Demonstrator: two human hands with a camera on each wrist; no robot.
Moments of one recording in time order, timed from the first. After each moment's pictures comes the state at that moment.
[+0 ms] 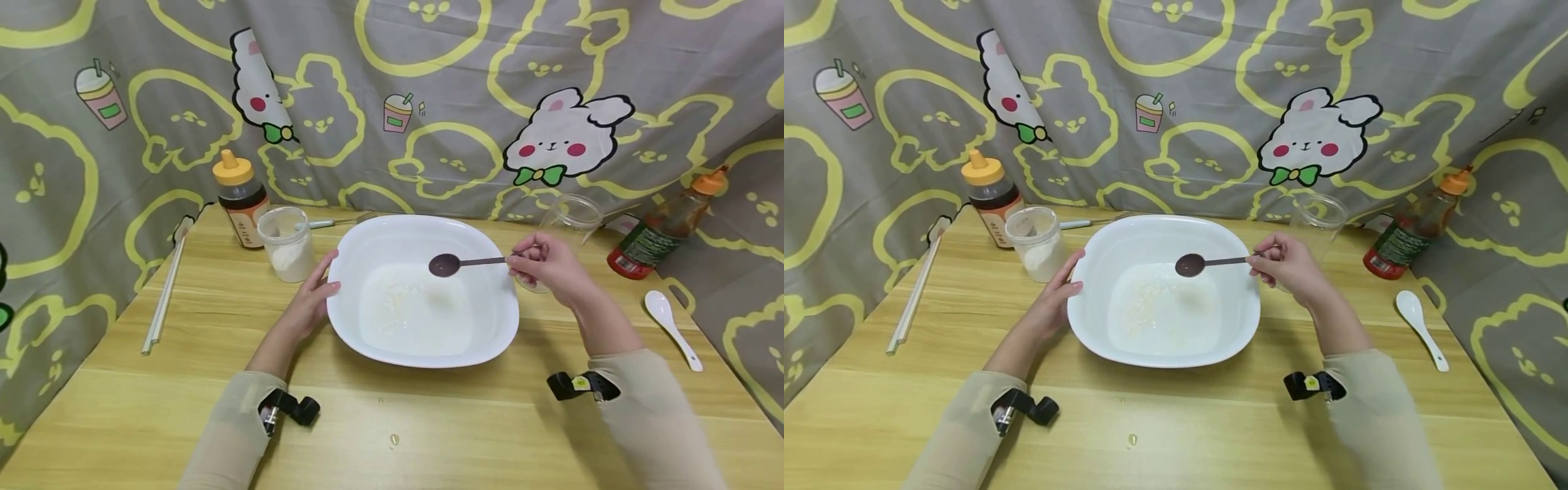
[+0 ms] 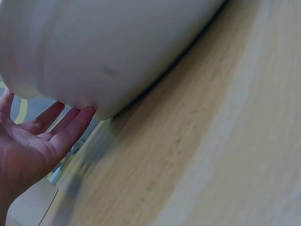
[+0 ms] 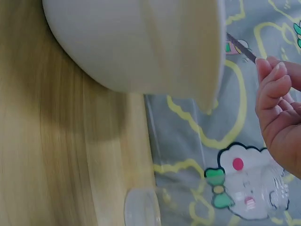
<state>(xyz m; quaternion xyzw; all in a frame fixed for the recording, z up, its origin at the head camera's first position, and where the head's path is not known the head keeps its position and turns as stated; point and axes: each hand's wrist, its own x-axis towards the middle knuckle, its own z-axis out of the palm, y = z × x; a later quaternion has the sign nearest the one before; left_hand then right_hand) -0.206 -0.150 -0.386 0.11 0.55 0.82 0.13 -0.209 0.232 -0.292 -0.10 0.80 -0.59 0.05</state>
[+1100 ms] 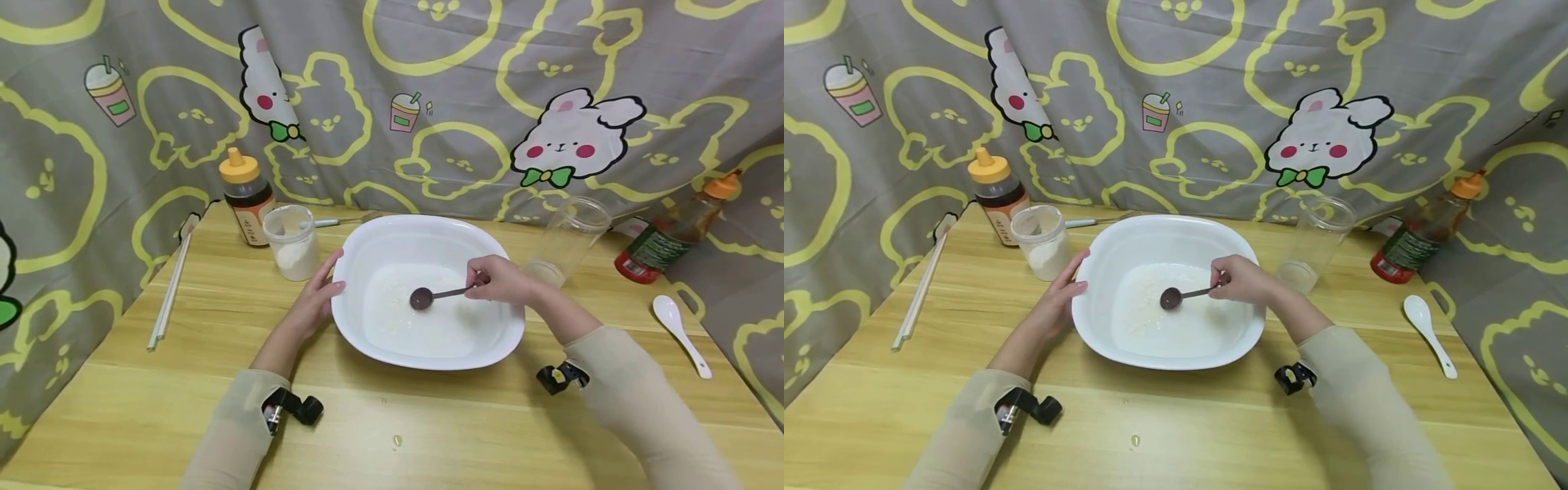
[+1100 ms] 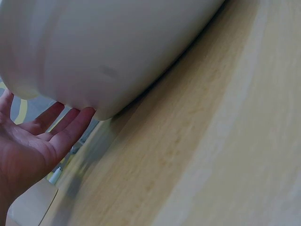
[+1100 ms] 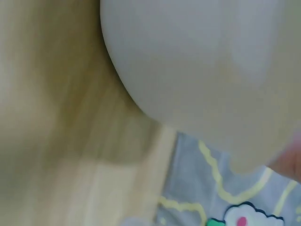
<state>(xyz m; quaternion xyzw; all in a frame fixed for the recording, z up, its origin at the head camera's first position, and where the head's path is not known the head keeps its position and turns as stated) -0.206 -0.150 -0.383 0.10 0.56 0.81 0.13 -0.232 0.179 -0.309 -0.27 0.90 -0.32 0.15</state>
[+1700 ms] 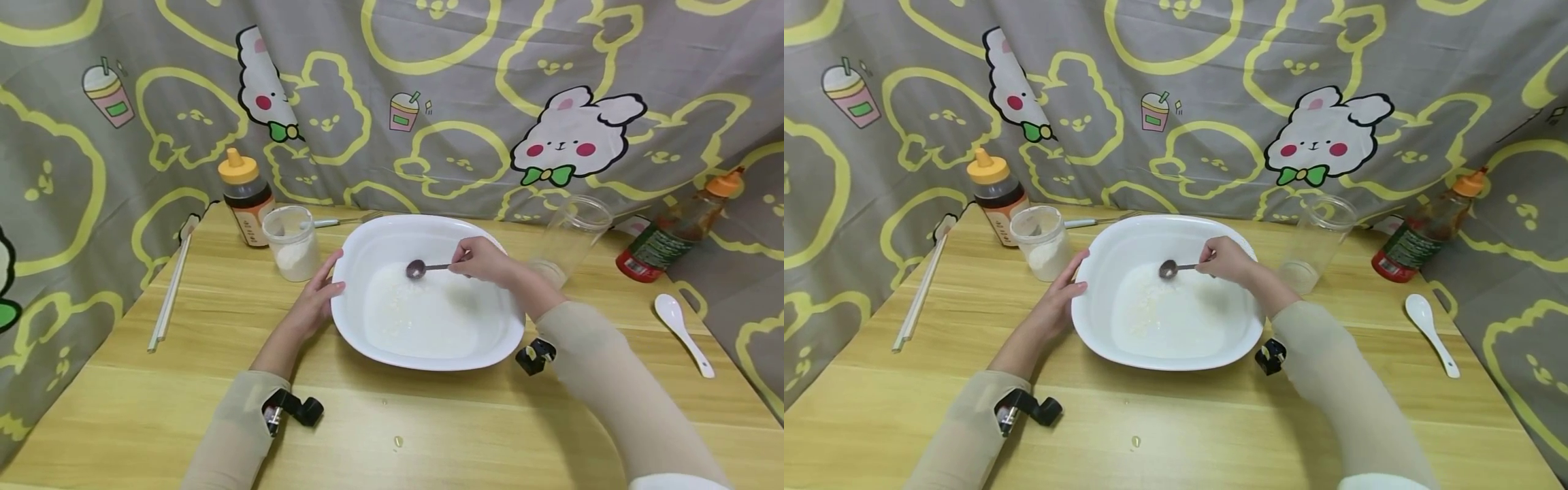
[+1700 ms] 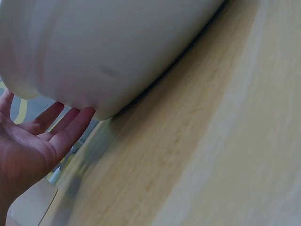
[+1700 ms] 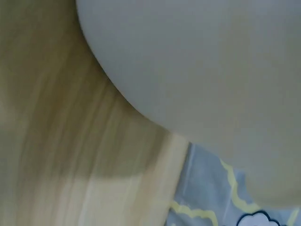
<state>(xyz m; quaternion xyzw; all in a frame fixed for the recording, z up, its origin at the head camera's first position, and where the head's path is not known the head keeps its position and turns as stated) -0.206 -0.148 -0.383 0.10 0.56 0.81 0.13 -0.262 0.157 -0.317 -0.14 0.90 -0.38 0.14</state>
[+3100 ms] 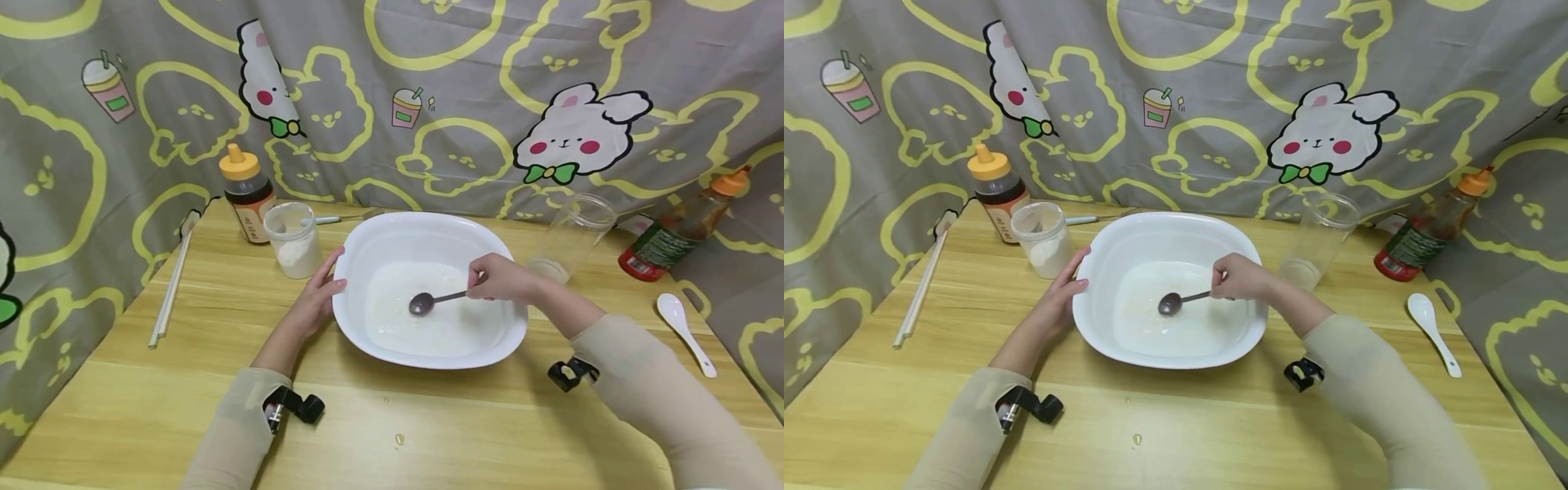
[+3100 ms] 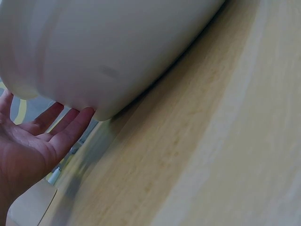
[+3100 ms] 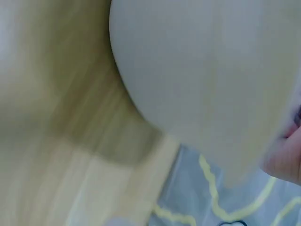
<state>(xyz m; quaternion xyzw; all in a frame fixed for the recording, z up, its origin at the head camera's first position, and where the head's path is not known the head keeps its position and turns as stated) -0.207 -0.148 -0.386 0.10 0.55 0.82 0.13 -0.229 0.171 -0.304 -0.18 0.89 -0.34 0.23</state>
